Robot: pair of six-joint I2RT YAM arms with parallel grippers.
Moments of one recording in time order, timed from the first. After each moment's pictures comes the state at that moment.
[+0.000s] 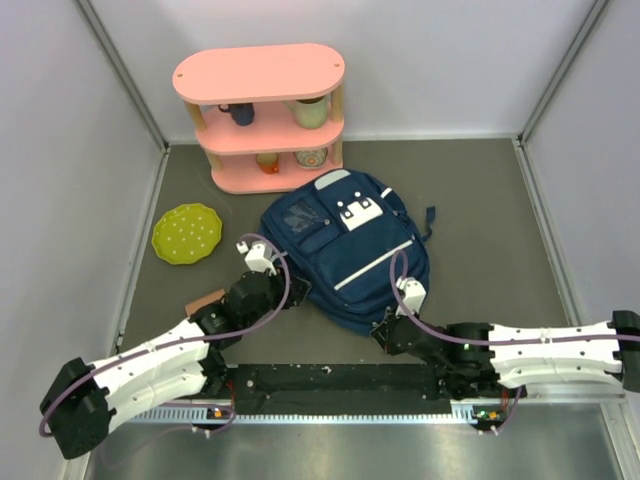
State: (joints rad) left arm -0.82 0.81 0.32 0.04 -0.23 -0.80; right arm 1.40 0.83 0.36 -0.27 0.54 1.01
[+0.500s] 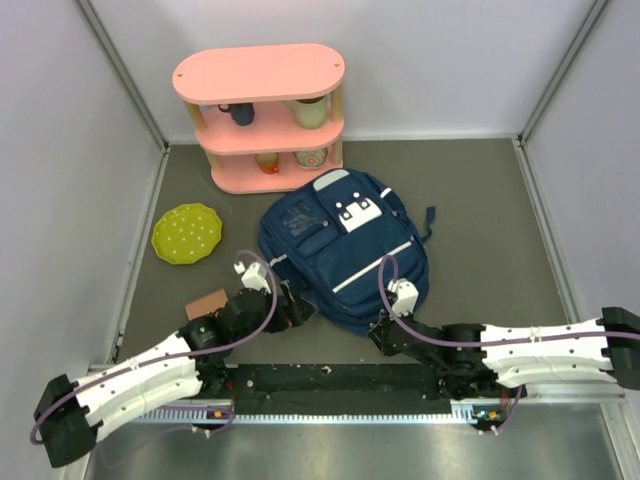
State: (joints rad) left arm -0.87 0.61 0.26 -0.16 -0.12 -1.00; right arm 1.40 0.90 0.34 -0.16 0.52 0.93
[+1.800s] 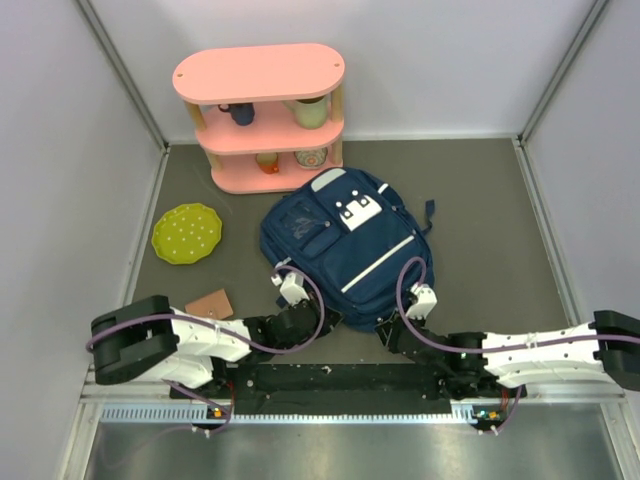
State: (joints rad) left arm -1.21 1.29 0.28 0.46 -0.42 -1.33; right arm 1.40 0.87 0.15 0.03 0.68 1.07
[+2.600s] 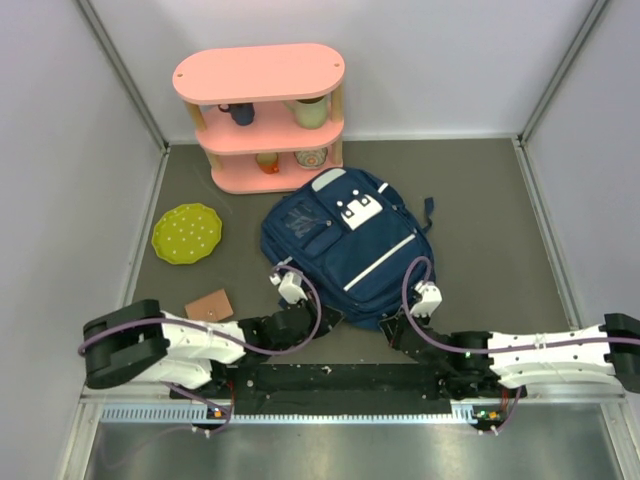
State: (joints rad) left arm -1.21 1.27 0.25 0.54 -0.40 -1.32; right arm 1.40 0.81 0.16 -0.03 0.76 1.08
